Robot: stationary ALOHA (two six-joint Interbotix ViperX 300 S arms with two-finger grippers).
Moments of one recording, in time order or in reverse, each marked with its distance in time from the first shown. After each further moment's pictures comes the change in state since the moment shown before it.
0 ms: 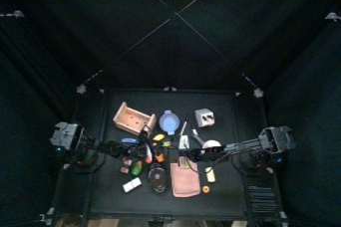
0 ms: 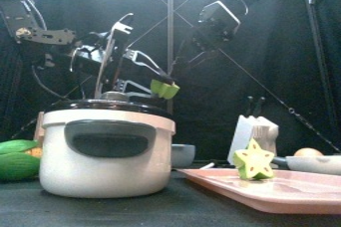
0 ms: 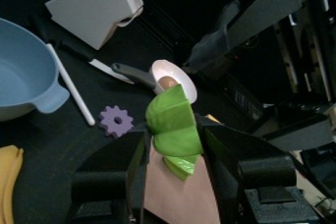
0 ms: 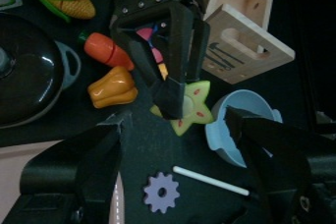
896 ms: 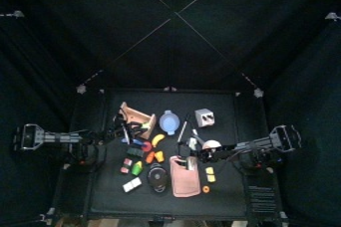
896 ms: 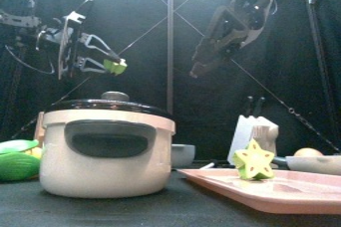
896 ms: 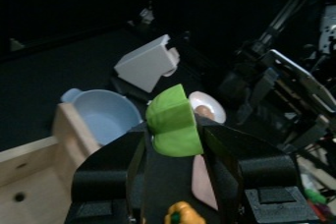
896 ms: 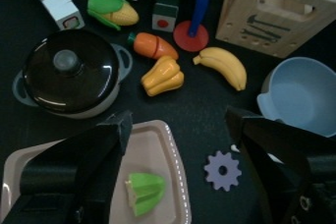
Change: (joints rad) left arm 0.345 -0.629 0.236 0.170 0.446 0.209; right arm -0.002 -0.135 0.170 0.115 -0.172 0.187
